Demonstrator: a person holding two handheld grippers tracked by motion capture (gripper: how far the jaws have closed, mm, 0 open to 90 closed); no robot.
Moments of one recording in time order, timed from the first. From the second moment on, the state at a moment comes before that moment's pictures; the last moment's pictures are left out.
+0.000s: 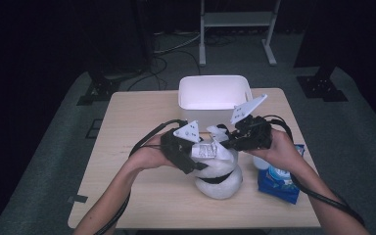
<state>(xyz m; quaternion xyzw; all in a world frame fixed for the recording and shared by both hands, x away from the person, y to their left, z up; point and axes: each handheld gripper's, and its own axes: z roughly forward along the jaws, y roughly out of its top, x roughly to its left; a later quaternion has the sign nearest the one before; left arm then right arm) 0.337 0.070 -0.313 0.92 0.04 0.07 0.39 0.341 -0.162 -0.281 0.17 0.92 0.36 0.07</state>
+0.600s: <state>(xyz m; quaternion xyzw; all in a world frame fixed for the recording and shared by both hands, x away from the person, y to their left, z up) 0.337 0.071 -0.319 0.88 0.05 0.06 0.46 0.337 -0.174 -0.273 0.18 0.91 0.36 0.09</state>
